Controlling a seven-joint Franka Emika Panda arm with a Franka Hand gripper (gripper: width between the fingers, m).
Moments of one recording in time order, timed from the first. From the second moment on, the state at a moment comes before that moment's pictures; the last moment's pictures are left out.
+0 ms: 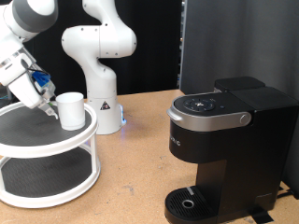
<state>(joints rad) -0.19 -0.46 -0.69 -2.73 0.27 2.06 -1.61</state>
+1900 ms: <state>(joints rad) -0.19 -0.50 -0.65 -2.63 0.30 1.85 -1.52</state>
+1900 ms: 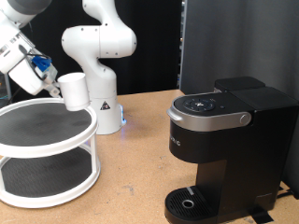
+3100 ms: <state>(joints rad) -0.08 -0.51 -0.42 -2.71 0.61 2.17 -1.17</state>
